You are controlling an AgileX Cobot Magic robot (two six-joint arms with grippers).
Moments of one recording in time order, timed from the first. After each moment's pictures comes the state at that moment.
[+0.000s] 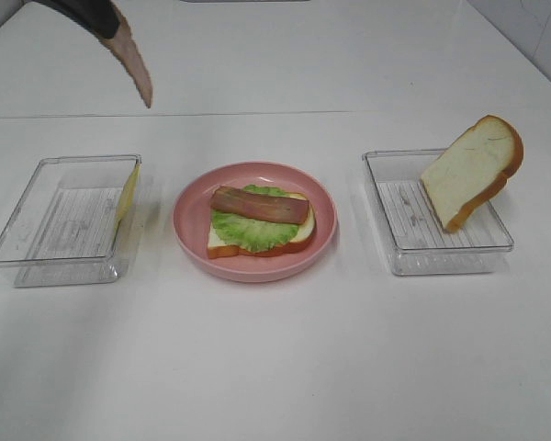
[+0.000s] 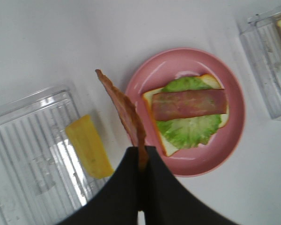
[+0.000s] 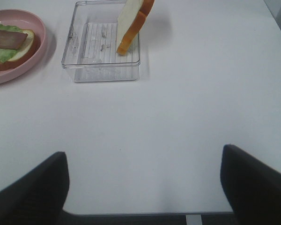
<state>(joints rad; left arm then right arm) -0.26 1.89 -1.90 -0.28 1.18 0.07 -0.08 0.00 -0.45 0.06 1.10 -0.03</state>
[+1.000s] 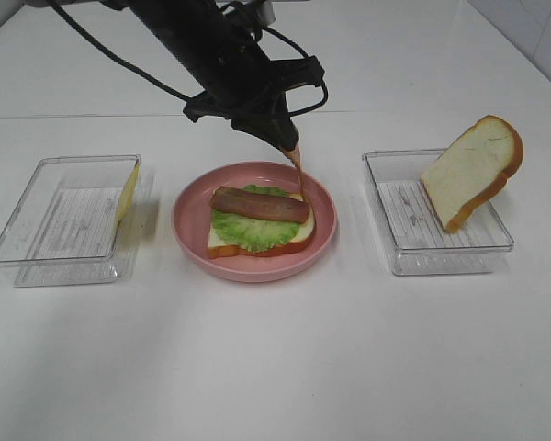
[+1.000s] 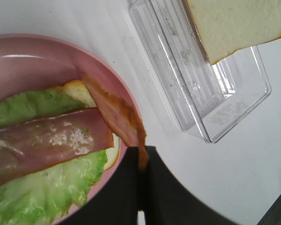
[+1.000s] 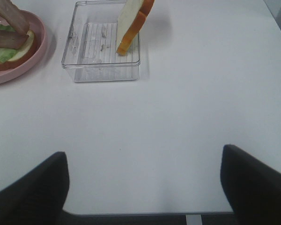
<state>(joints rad) -0.48 2.25 -1.95 -0.57 0.97 0.07 -0.08 0.00 -0.45 0.06 1.10 -0.03</state>
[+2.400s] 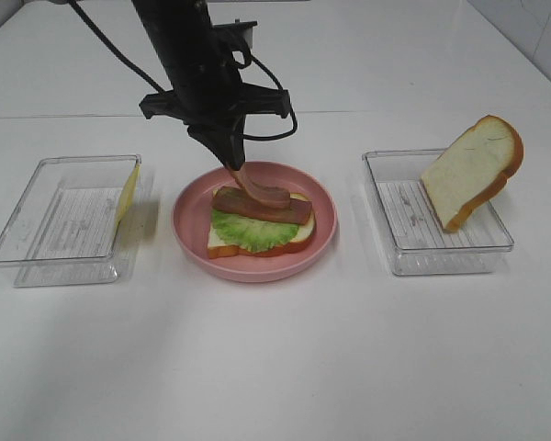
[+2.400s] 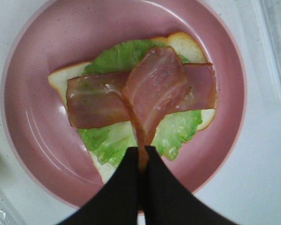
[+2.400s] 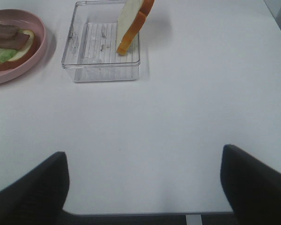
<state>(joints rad) -0.49 2.31 -2.09 -0.23 1.21 -0.14 -0.08 0.00 -0.45 0.06 1.10 -0.03</state>
